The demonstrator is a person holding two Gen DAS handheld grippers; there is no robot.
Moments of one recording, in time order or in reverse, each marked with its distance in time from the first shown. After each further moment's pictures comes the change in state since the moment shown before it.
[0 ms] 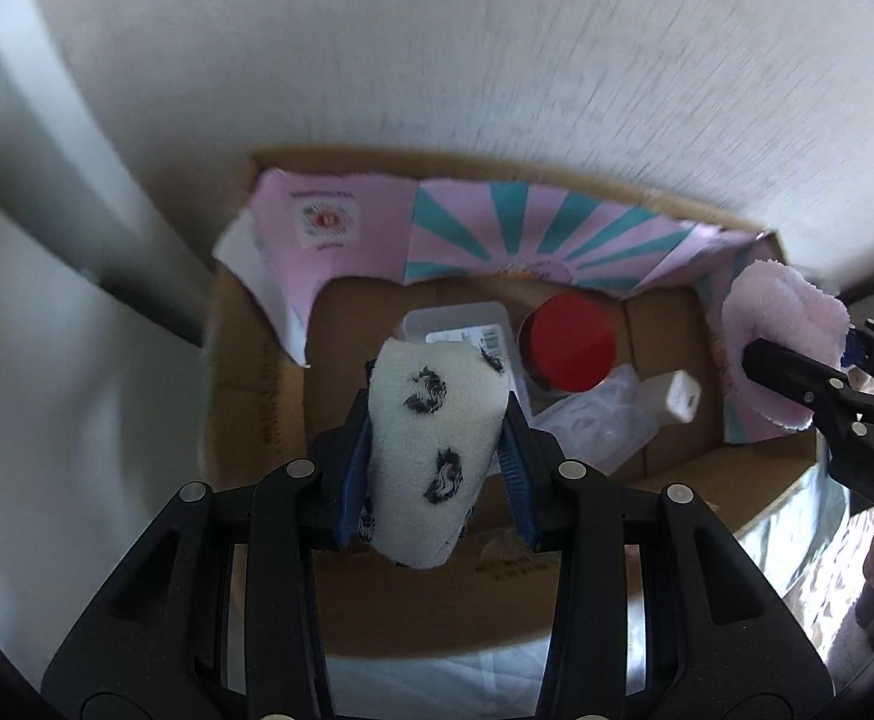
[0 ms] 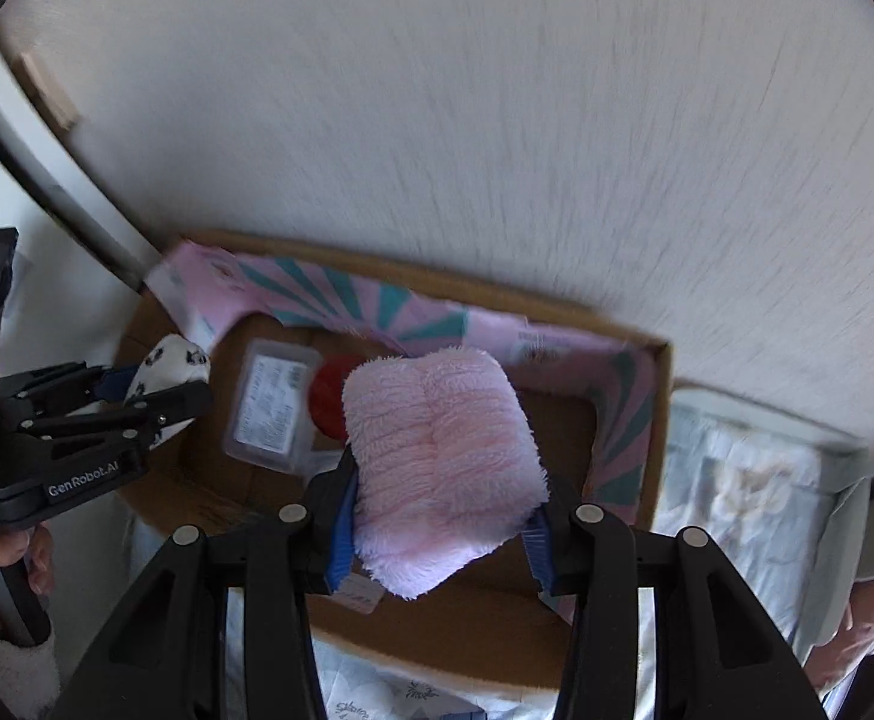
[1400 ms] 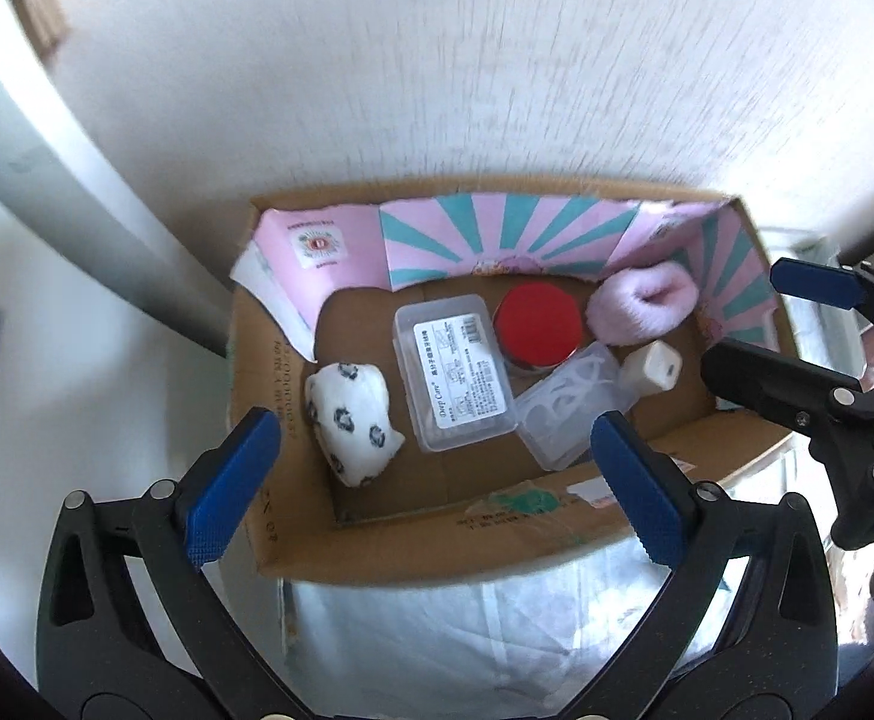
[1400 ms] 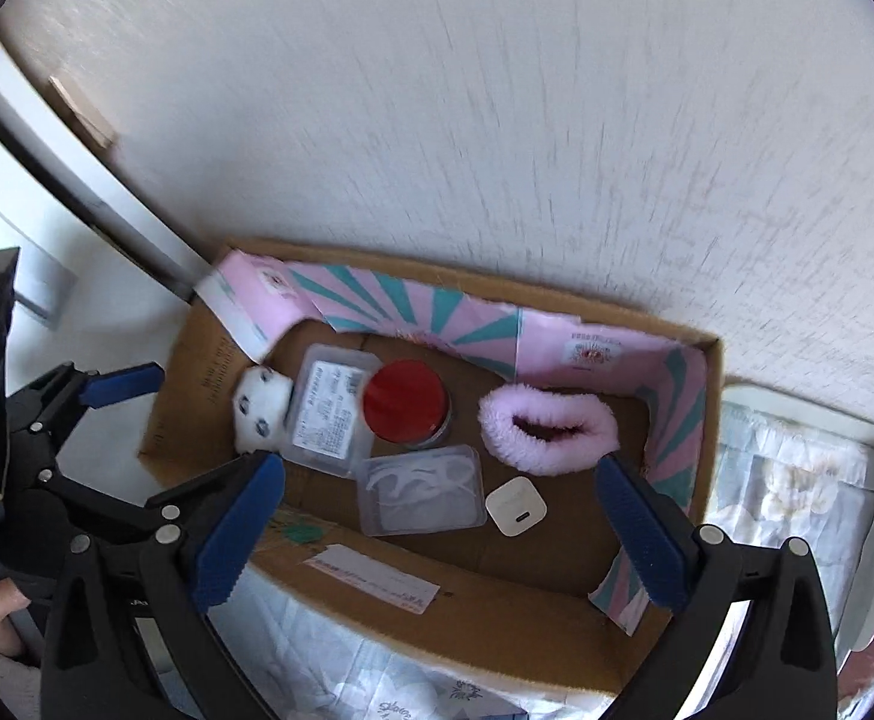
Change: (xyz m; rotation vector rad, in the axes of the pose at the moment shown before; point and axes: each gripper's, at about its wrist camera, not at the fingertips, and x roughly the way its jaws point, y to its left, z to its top) left arm -0.043 -0.045 -0.016 0.059 -0.070 0.112; right arm -0.016 0.008 0.010 0.048 -0.020 0.116
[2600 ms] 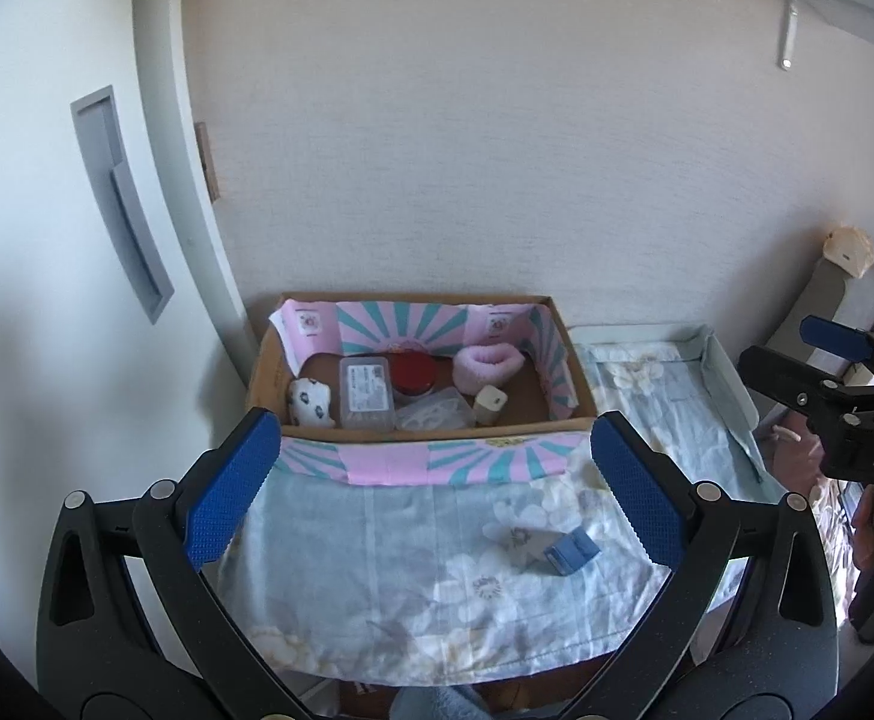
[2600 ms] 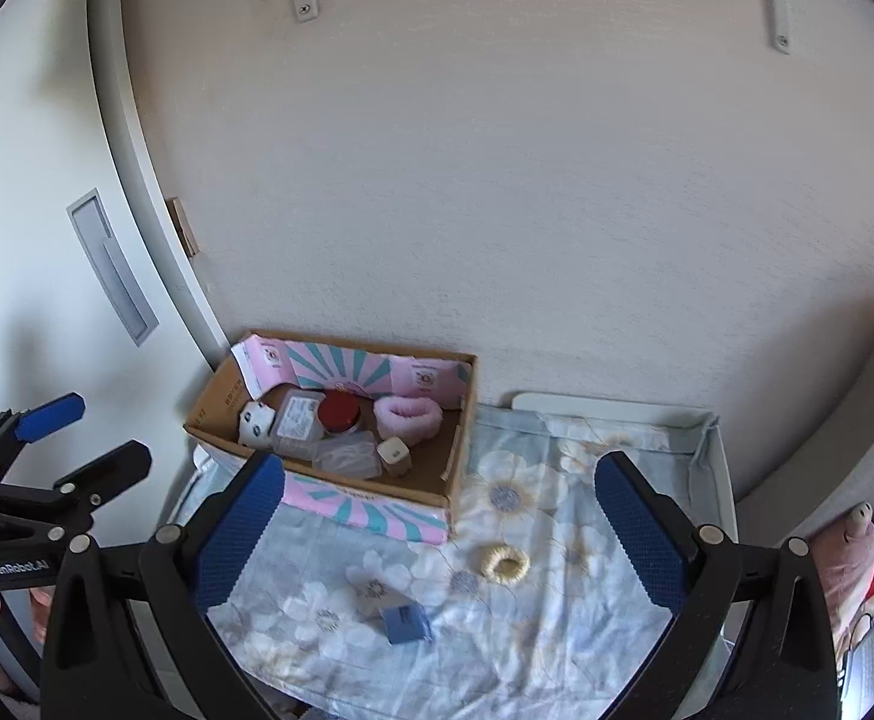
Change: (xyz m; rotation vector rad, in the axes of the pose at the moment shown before) left arm -0.190 -0.100 -0.133 -0.020 -0.466 0.038; right arm -0.211 -0.016 -0.146 -0.002 -0.416 -0.218
